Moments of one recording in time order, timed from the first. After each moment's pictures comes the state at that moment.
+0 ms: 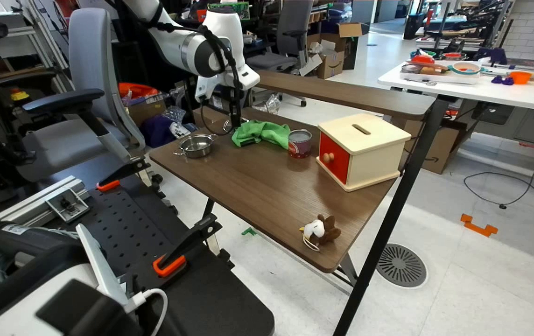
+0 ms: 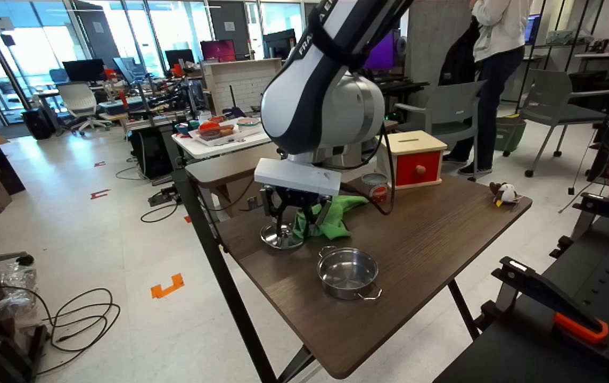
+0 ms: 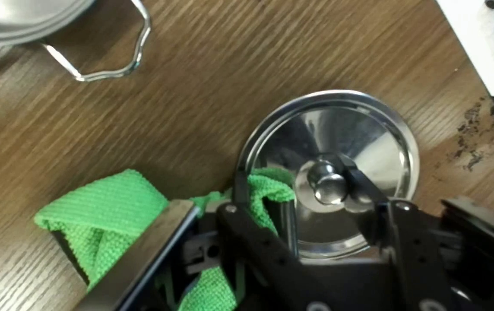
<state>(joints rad) 0.34 1.09 0.00 -1.40 0.22 2.65 0.80</state>
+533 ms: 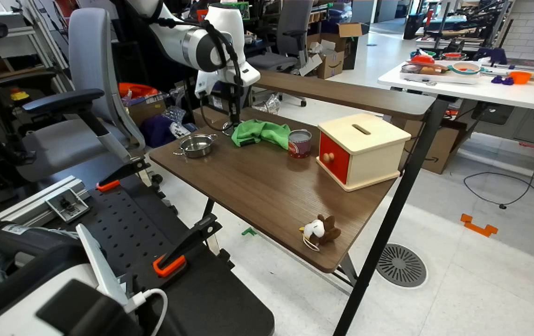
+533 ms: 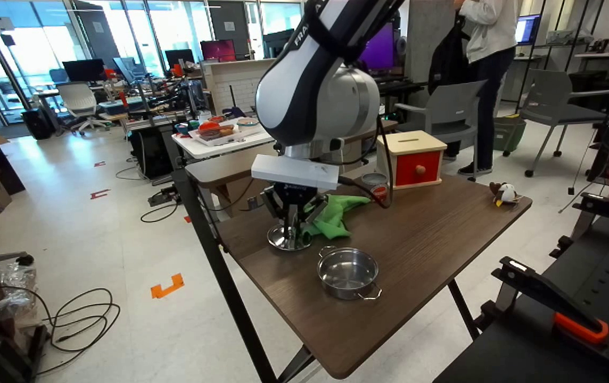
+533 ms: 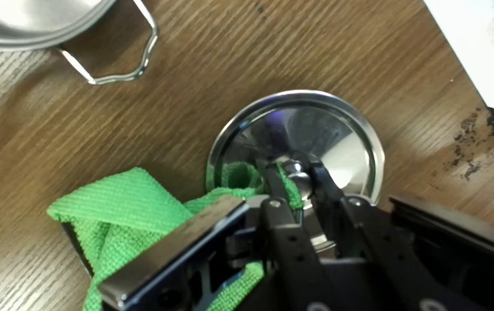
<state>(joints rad) 0.35 1.08 0.00 -1.37 0.22 2.57 0.80</state>
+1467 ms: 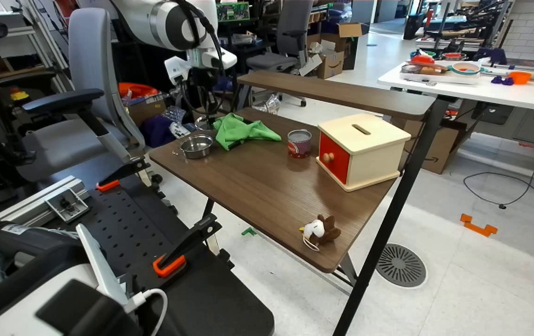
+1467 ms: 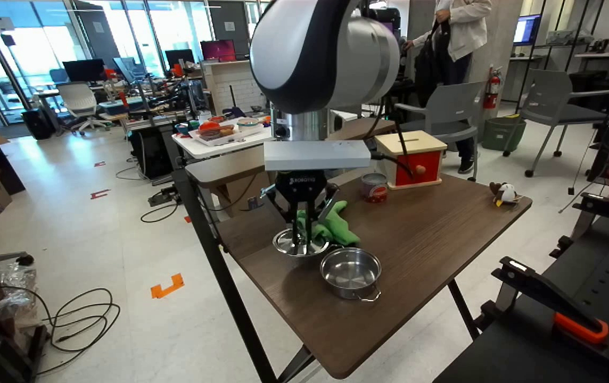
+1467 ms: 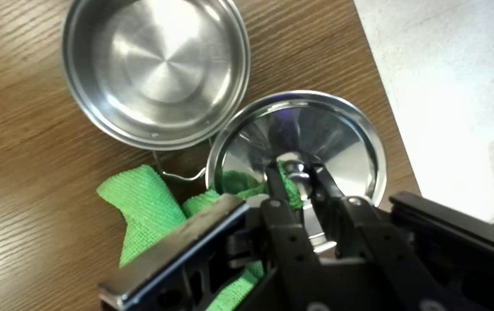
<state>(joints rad) 0.39 0.84 0.03 -1.67 0.14 2.53 0.62</state>
